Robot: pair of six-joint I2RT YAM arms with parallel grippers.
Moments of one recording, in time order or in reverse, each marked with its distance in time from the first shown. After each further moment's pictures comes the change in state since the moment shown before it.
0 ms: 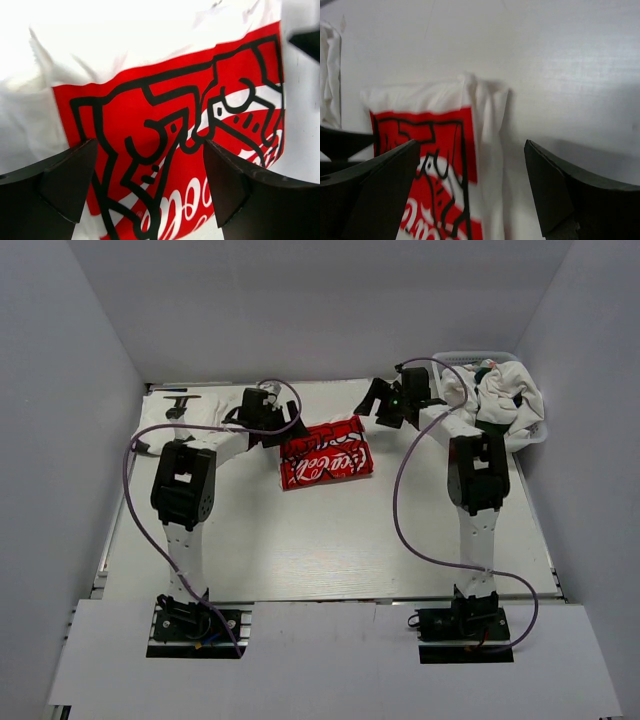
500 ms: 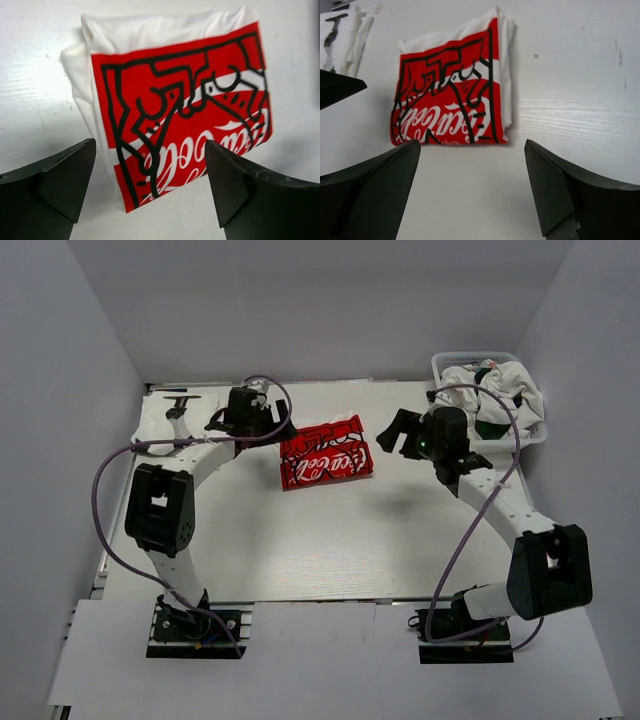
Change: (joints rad) left arm -0.006 -0.304 -0.151 -0.085 -0.144 0.052; right arm 0.058 -0.902 -0.838 0.143 0.190 -0.093
